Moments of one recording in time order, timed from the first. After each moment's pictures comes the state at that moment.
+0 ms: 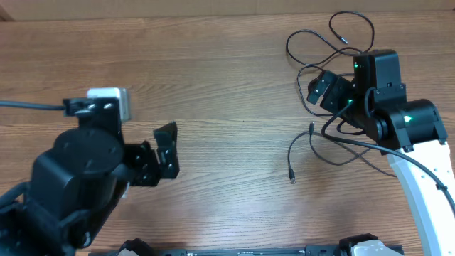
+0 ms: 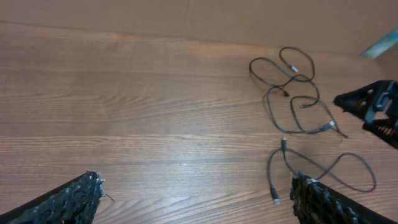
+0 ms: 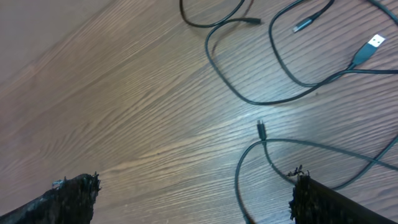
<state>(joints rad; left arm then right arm) -0.66 1.13 1.98 -1.51 -0.33 -0.54 0.20 1.31 1.41 -1.03 0.00 0.65</state>
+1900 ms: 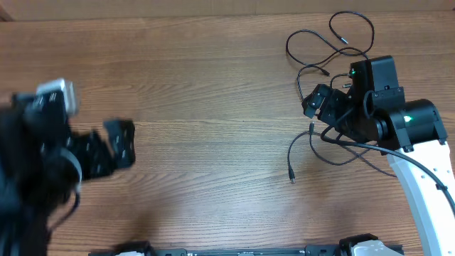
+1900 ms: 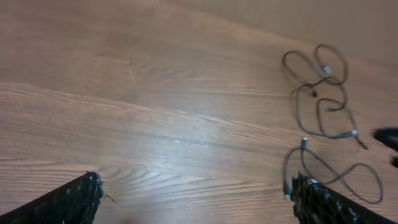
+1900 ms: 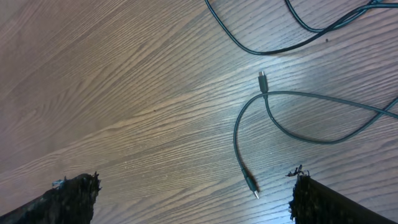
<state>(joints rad) 0.08 1.10 1.97 -1.61 0.21 -0.23 0.20 1.31 1.41 -1.17 -0.10 0.65</state>
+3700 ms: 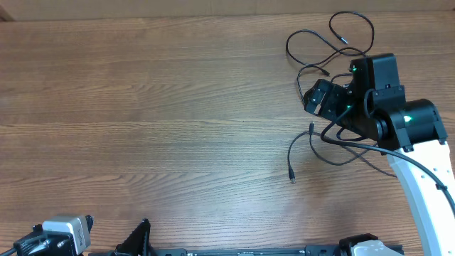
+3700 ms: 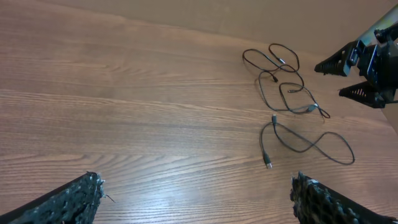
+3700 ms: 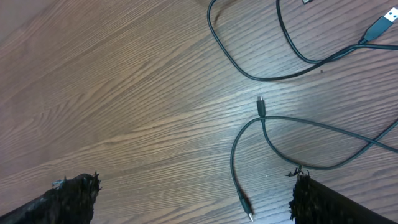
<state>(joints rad) 0.08 0.66 1.78 -1.68 0.31 -0.18 0.20 1.31 1.41 -1.11 -0.06 0.59</state>
